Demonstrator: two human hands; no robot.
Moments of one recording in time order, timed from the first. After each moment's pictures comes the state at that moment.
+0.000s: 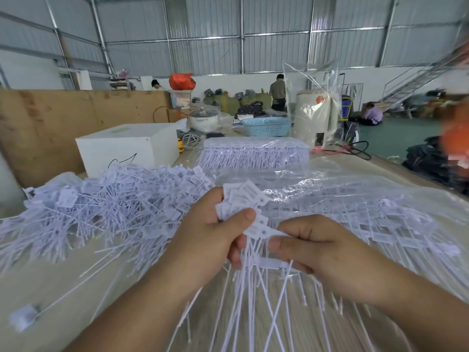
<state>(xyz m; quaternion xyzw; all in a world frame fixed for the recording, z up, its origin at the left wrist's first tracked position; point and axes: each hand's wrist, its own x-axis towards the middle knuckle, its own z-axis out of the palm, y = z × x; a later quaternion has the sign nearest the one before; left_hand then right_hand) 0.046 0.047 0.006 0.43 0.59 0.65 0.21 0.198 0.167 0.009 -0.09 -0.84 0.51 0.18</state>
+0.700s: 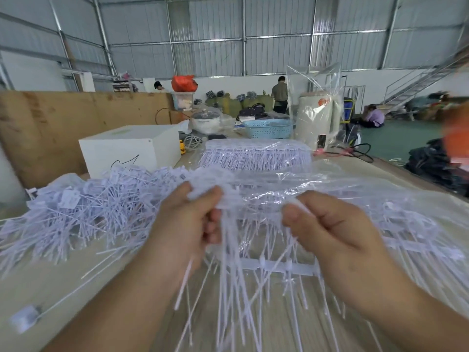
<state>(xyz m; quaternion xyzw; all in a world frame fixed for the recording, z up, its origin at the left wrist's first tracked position) 0.026 0.047 0.018 0.28 0.50 0.78 0.25 0.200 0.146 0.015 -0.06 -0.80 0.44 0.40</state>
